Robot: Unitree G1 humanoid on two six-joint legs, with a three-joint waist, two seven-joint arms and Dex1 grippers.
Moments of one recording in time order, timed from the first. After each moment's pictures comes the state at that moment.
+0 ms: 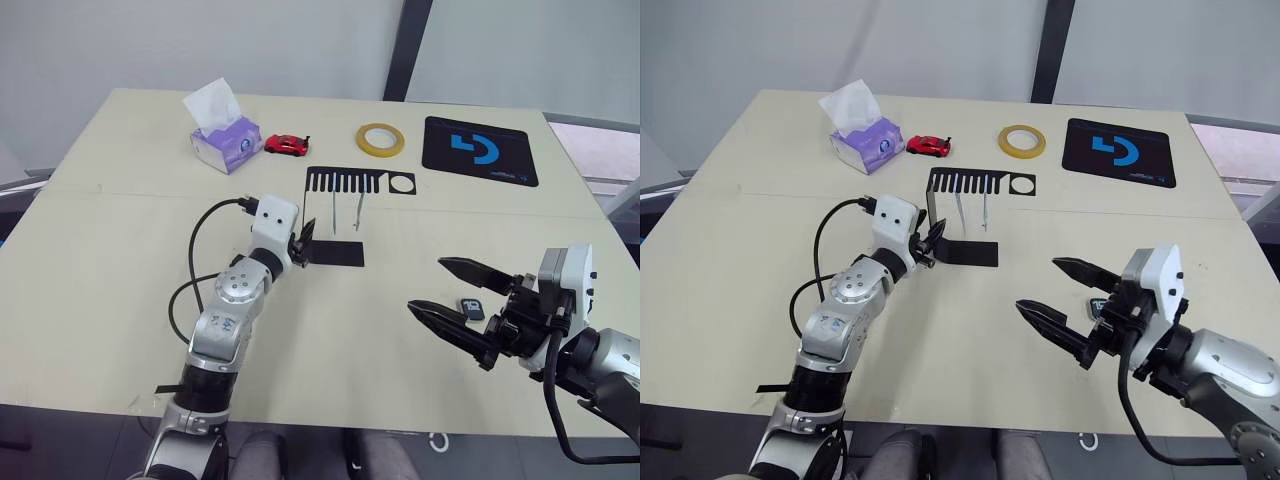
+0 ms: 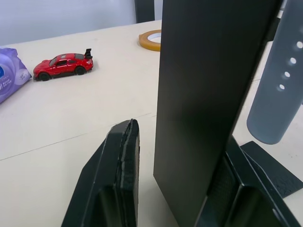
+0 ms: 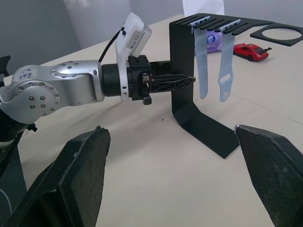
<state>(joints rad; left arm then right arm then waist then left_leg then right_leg) -0.48 0.13 -0.10 -0.17 -0.04 0.55 -0.10 0.15 -0.81 -0.41 -0.82 1.06 0.63 0.51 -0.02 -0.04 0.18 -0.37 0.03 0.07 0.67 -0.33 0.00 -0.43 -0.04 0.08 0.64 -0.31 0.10</state>
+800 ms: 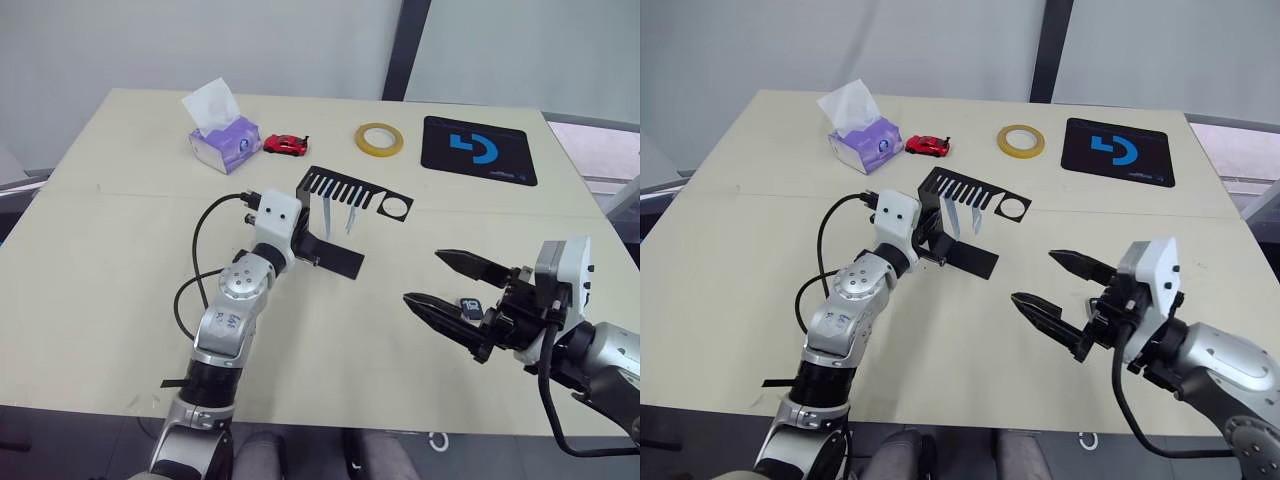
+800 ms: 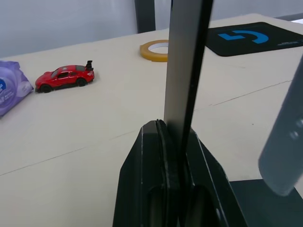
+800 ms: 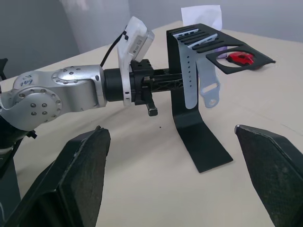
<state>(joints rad) -0.49 0.10 -0.09 -0.15 -0.02 0.52 -0.09 0.09 -0.80 -0.38 -0.83 1.06 0.63 0.48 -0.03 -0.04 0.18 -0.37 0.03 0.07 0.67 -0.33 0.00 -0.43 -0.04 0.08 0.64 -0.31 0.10</state>
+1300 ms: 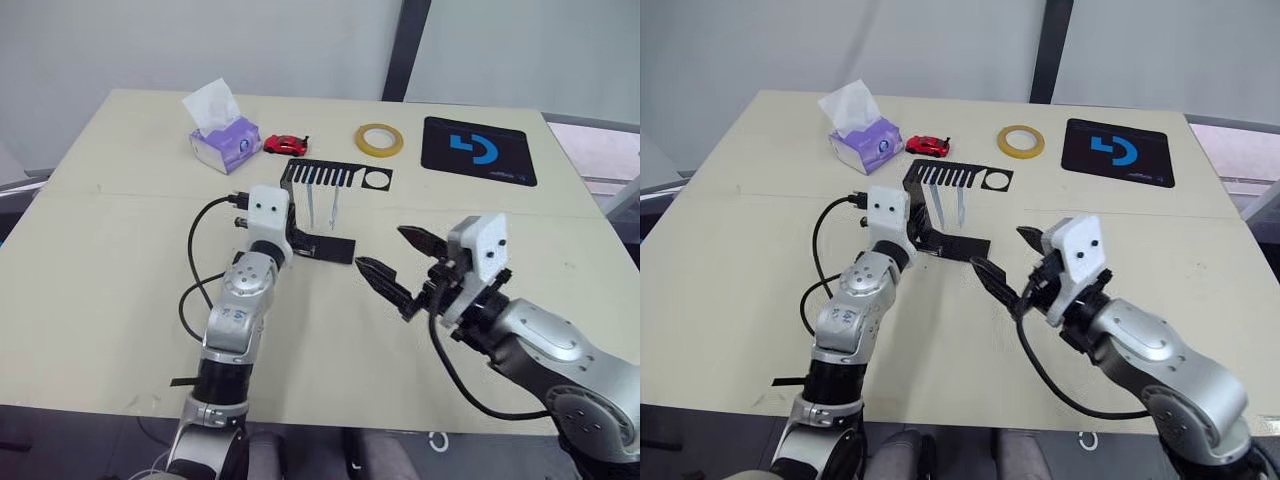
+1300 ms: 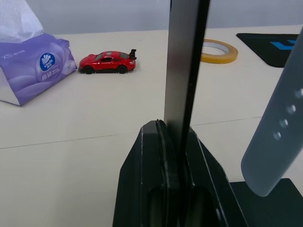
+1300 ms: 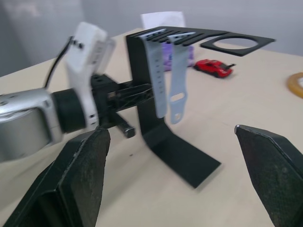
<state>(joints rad) -0.51 0.01 -0.03 -0.14 0.00 0.57 0.07 -0.20 -0.61 -0.03 -0.83 0.88 0.76 0.08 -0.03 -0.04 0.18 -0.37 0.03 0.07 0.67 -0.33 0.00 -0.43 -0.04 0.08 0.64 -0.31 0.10</state>
